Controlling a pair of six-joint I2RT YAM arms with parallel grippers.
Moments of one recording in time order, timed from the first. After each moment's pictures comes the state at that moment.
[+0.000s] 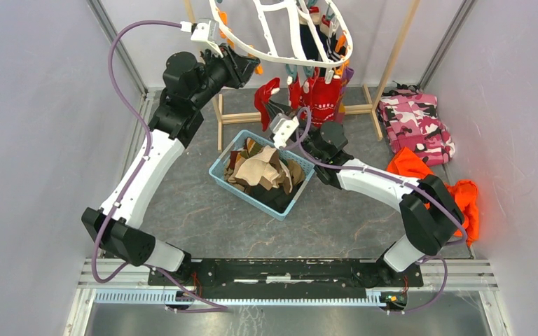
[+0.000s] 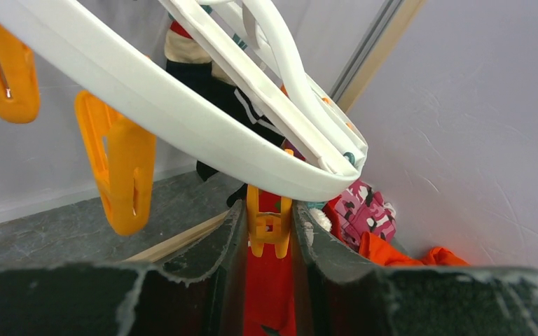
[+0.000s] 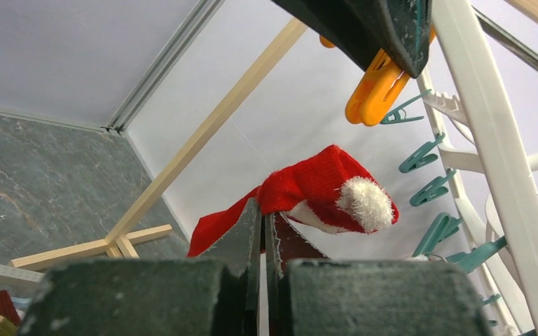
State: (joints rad) left arm -0.42 1.45 1.62 -0.08 0.20 -0.38; right arm 0.72 1.59 1.04 0.93 -0.24 -0.73
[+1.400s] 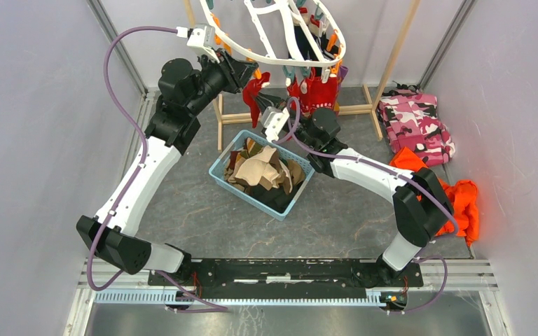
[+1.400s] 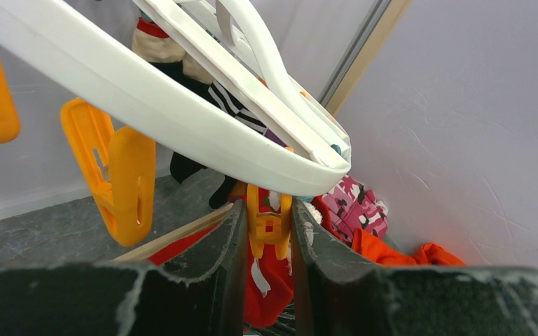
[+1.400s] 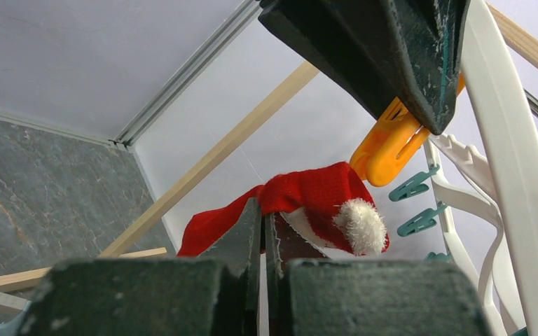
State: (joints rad) left arm -0.42 1.39 1.56 -0.05 0.21 -0.39; right arm 0.71 1.67 1.19 0.85 -0.36 -0.79
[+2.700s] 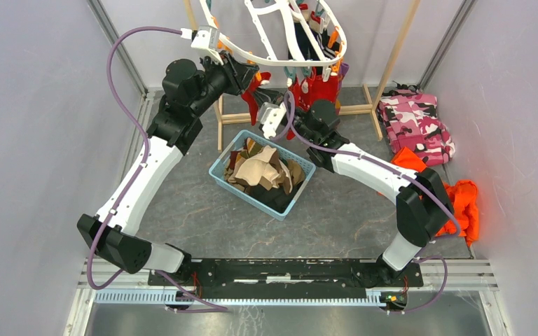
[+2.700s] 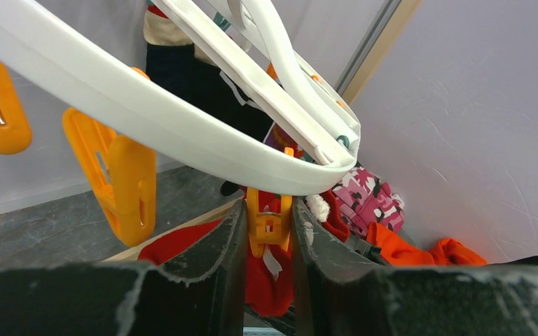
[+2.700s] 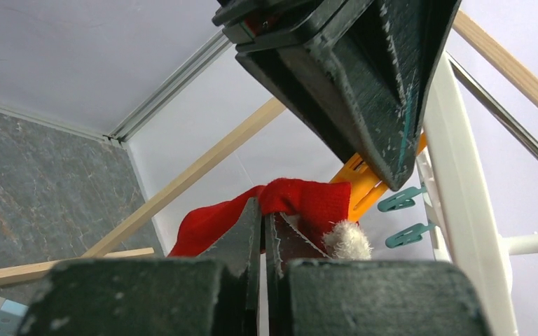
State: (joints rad) left arm -0.44 1.40 1.56 -0.08 0.18 -0.35; right arm 0.70 1.67 1.28 0.74 -0.38 -0.84
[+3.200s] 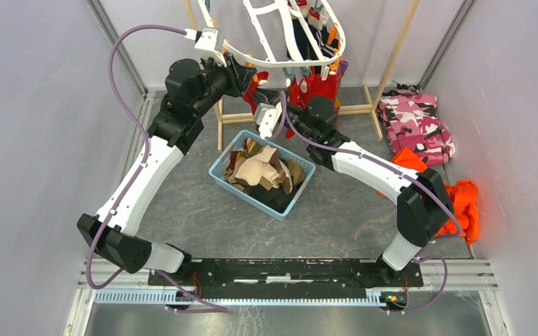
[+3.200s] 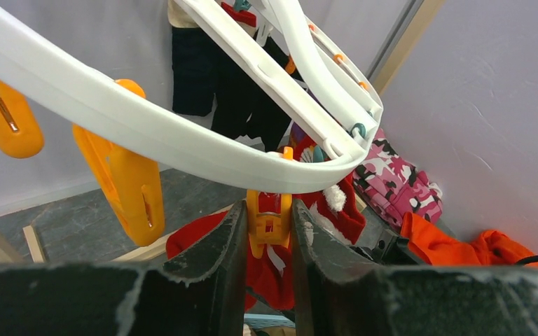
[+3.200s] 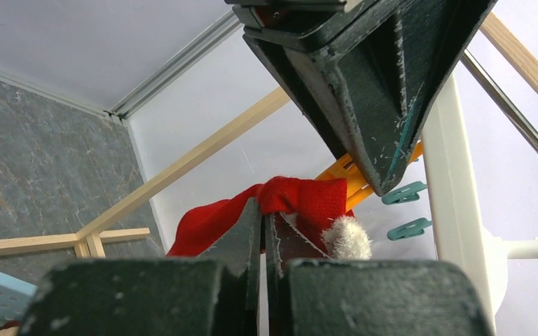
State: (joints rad) left arm -0.45 1.40 1.57 -0.14 0.11 -0.25; right arm 0.70 1.67 1.31 0.64 -0.38 -0.92
